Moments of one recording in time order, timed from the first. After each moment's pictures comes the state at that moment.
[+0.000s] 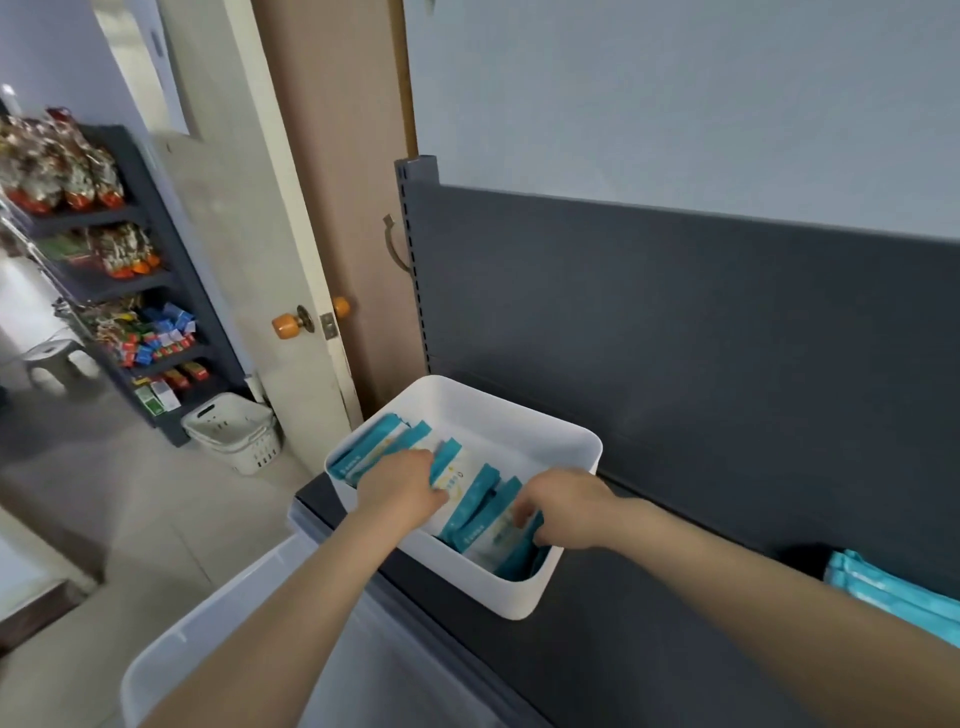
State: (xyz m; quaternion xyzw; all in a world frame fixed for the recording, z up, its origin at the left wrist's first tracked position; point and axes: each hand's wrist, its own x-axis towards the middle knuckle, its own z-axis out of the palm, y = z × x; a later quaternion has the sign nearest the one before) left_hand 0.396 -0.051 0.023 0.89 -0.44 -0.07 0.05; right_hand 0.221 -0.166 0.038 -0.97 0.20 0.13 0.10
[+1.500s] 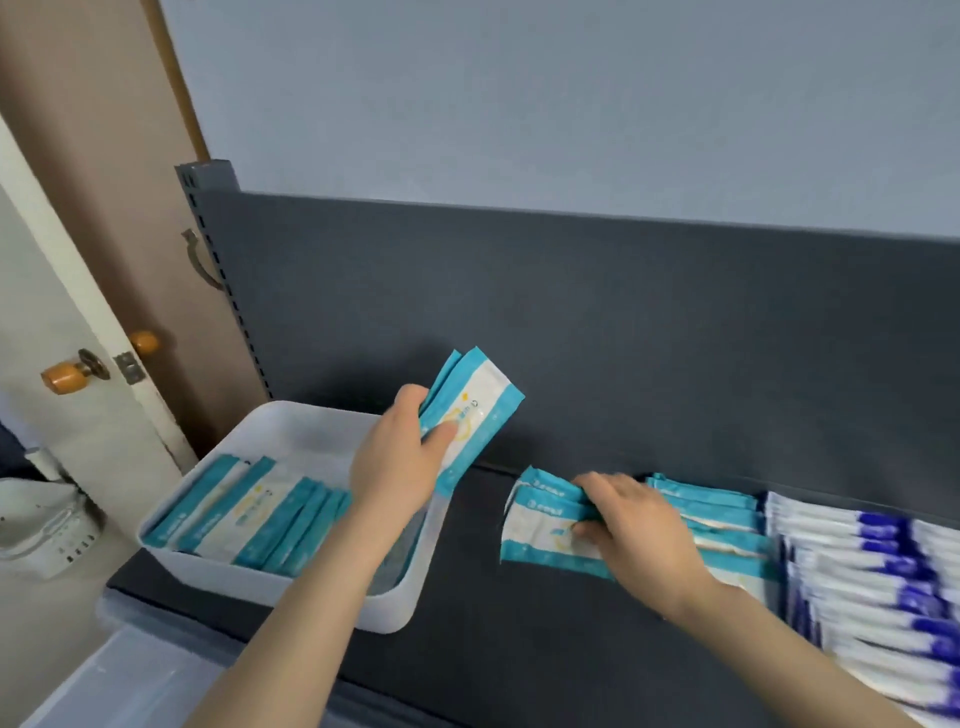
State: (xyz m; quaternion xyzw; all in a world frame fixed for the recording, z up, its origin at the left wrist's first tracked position) left_hand 0.275 -0.110 0.078 0.77 -0.53 -0.08 0.34; right_hand 0.036 -0.141 0.039 -0.89 0.42 -0.19 0.04
